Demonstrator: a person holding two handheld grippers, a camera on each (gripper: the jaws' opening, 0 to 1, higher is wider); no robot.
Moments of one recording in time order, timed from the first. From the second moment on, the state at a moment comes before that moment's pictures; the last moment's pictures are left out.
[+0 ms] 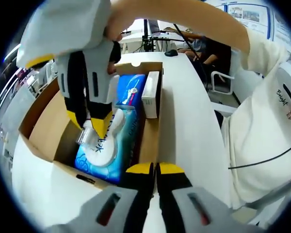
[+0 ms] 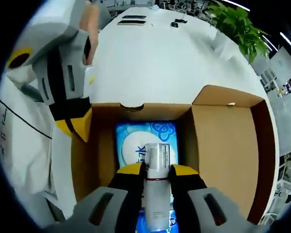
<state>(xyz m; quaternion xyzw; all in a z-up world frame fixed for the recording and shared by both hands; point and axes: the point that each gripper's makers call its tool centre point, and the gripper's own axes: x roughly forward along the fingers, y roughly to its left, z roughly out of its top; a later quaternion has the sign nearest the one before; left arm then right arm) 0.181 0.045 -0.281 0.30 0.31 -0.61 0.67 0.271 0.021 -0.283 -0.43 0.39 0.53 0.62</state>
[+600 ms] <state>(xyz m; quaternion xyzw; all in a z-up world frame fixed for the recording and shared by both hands) 0.181 0.044 -0.282 0.30 0.31 -0.61 0.67 0.270 0.009 -0.276 -0.35 0.38 0.51 0.69</state>
